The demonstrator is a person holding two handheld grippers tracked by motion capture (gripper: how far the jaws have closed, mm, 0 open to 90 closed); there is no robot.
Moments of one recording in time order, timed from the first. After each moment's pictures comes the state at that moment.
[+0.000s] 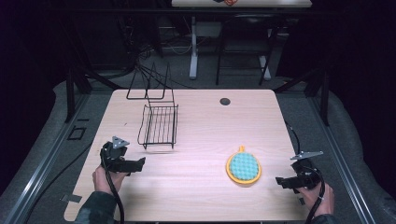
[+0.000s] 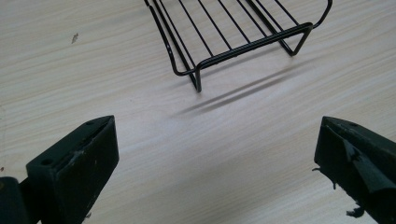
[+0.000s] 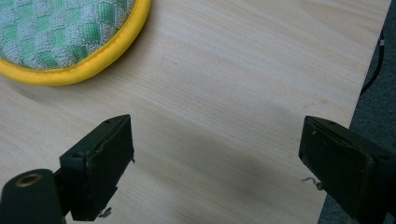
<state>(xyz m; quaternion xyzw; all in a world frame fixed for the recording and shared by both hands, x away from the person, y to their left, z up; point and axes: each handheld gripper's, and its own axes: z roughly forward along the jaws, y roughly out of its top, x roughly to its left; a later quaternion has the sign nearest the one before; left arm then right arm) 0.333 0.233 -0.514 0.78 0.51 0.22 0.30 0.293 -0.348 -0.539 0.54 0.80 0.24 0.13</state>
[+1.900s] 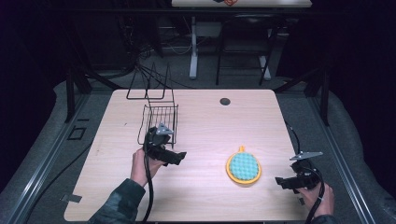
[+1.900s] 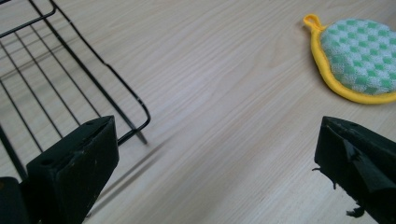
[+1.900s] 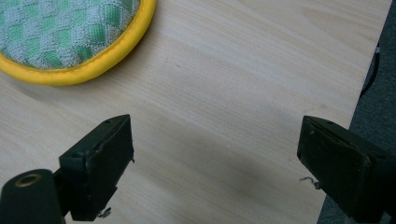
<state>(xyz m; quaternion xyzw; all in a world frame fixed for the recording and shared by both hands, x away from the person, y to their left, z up) 0.362 0.115 -0.480 0.85 0.37 0.14 0.35 0.291 -0.346 -0.538 0.53 0.80 0.24 0.14</state>
